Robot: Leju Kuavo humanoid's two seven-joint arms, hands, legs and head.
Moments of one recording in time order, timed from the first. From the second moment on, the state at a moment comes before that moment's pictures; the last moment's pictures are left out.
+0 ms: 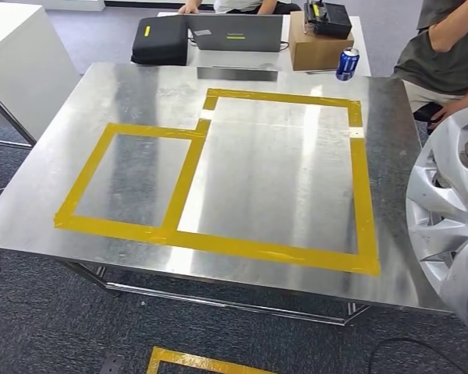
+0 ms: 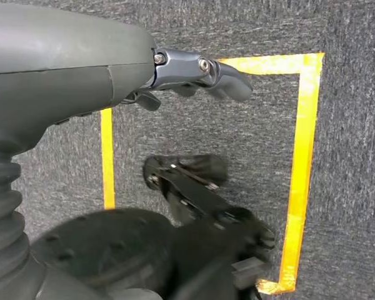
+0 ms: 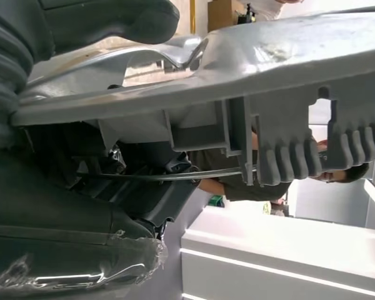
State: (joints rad) left arm -0.04 -0.18 1.31 -0.20 -1.17 -0.10 -0.31; right arm 0.28 0.12 -0.58 -1.93 -0.15 0.03 -0.37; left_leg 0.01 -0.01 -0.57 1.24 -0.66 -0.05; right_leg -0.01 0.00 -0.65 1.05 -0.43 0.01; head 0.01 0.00
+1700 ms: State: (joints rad) left arm -0.08 -0.15 1.22 -0.20 -1.28 -0.37 -0.39; right arm -0.82 0.08 0.83 -0.76 1.03 0.02 -0.05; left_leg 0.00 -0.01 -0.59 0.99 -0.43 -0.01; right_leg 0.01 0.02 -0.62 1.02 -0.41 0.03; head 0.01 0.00
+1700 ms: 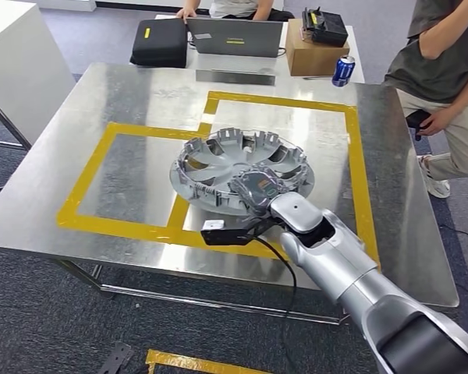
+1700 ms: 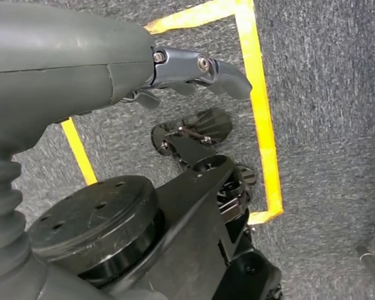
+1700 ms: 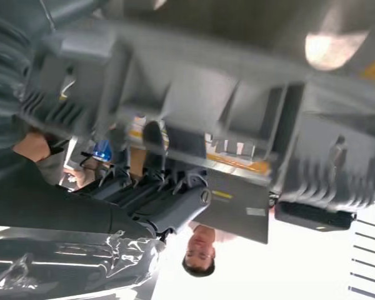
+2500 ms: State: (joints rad) left arm -0.07 -0.16 1.24 -0.20 -1.22 -0.38 -0.33; right arm -0.89 0.10 0.92 -0.72 0.99 0.01 0.01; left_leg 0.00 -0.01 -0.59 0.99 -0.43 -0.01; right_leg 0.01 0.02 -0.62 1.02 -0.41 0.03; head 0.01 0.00
